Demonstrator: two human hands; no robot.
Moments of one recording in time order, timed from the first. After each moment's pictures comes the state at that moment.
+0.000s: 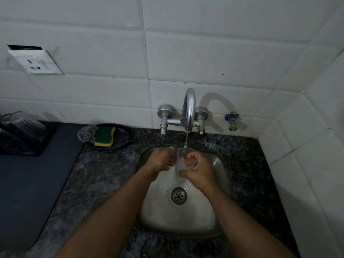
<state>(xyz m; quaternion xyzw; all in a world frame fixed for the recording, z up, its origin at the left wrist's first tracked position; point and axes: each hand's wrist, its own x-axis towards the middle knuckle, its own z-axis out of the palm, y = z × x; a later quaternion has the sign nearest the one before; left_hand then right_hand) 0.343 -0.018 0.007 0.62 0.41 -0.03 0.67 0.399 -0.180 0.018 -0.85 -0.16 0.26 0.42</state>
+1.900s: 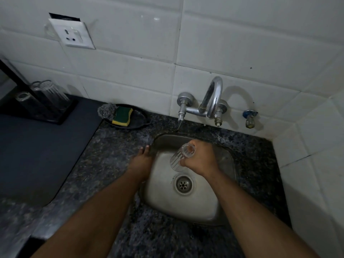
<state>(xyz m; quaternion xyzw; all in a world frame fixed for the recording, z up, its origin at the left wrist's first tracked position) 0.231 0.022 -0.061 0.92 0.28 -0.25 0.12 0.378 -0.152 0.041 -0.88 -0.33 0.19 0.28</state>
